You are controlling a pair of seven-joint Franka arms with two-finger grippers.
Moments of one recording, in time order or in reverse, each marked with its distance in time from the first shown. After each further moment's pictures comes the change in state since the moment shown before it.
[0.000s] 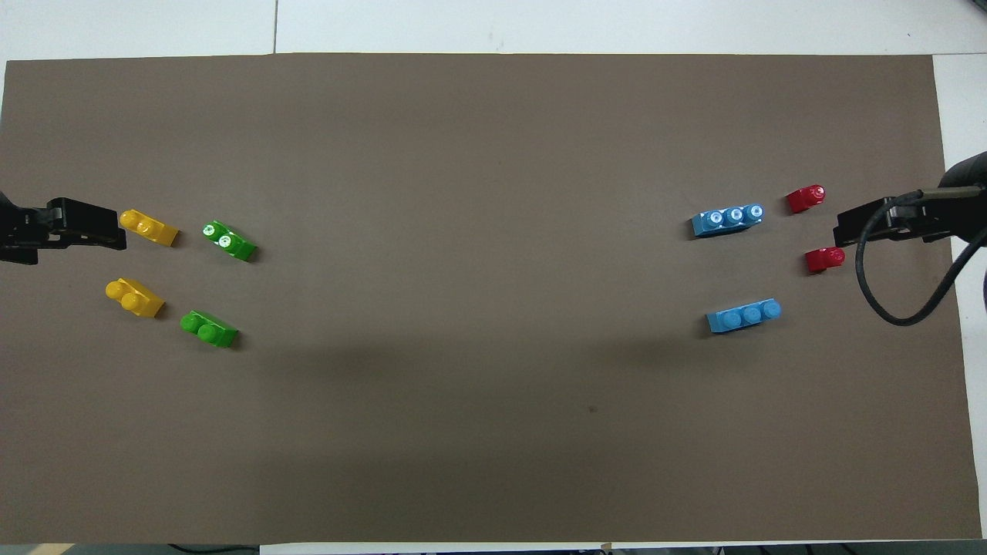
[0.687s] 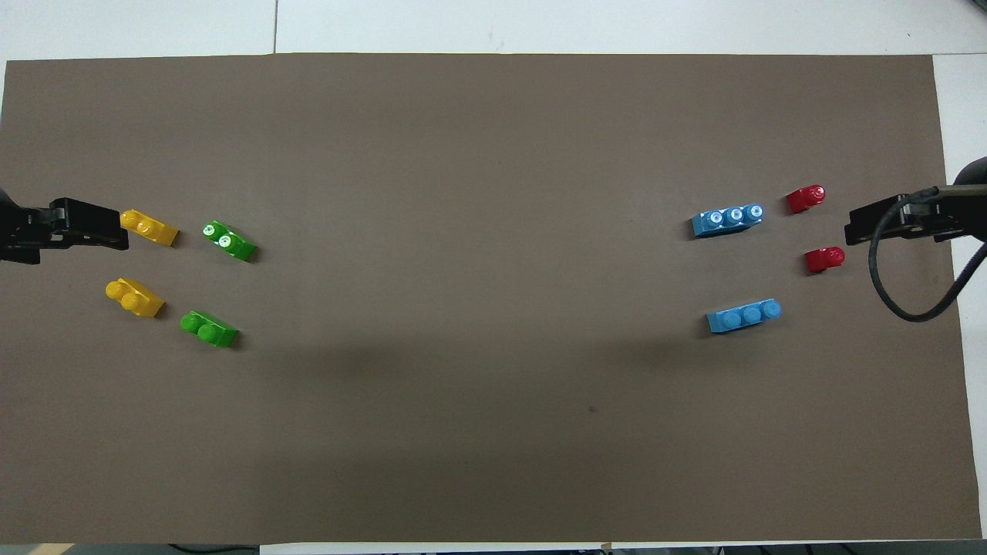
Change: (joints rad) left arm -0.002 0.000 -0.002 0.000 0.000 0.000 0.000; right arm -0.021 -0.006 -0.006 0.003 0.000 0.088 0.003
